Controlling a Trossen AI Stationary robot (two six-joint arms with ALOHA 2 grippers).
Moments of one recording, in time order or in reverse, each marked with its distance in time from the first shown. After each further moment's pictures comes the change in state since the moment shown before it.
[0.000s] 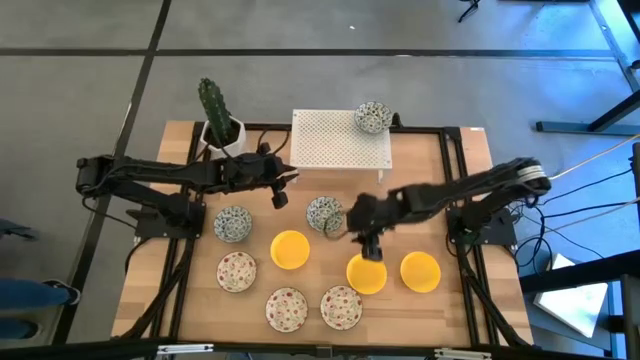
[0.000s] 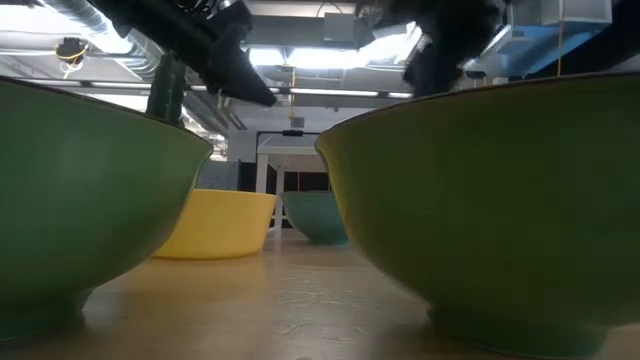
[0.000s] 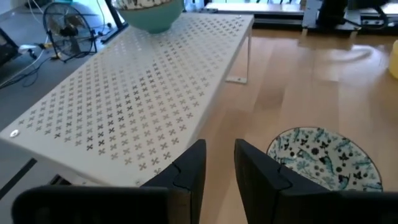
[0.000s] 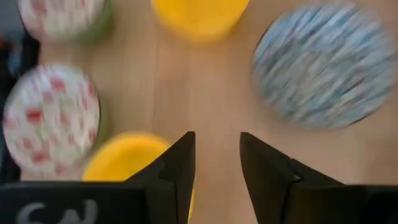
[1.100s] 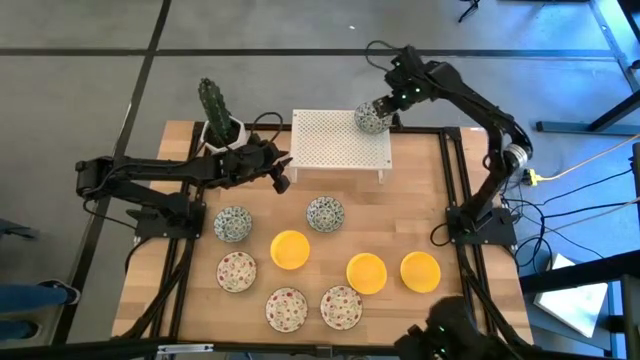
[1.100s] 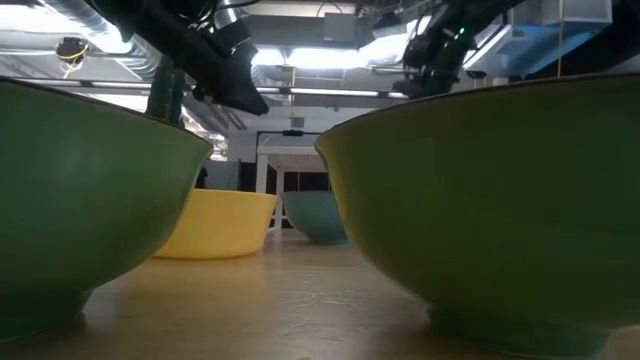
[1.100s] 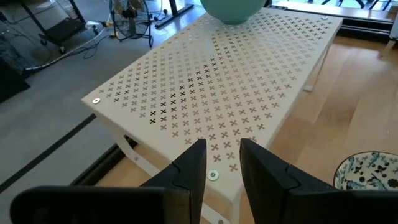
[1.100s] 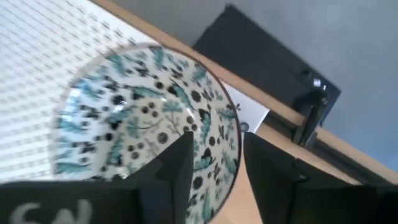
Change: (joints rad) left arm 0.085 0.000 0.000 -0.021 -0.131 -0.109; right arm -1.115 0.168 0.531 -0.418 -0.077 -0.079
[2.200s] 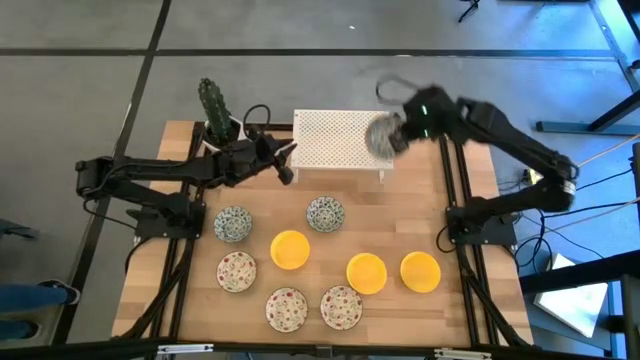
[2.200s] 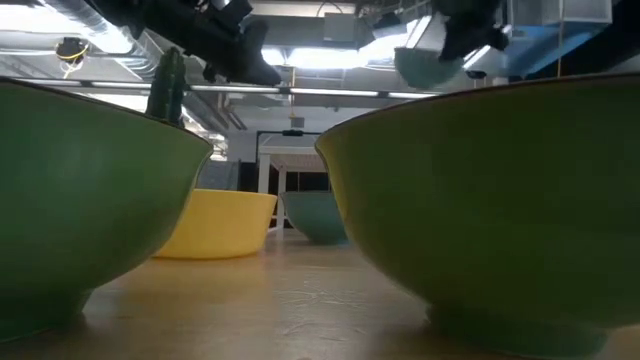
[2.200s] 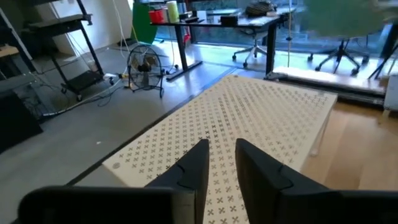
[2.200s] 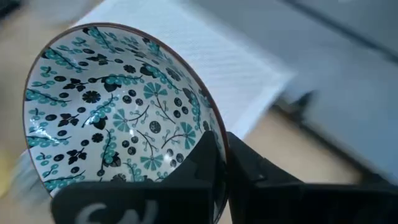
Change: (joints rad) left arm 0.002 0.000 0.000 0.258 -0.052 0.087; right arm 0.382 -0.404 -0.153 -0.078 0.353 0.159
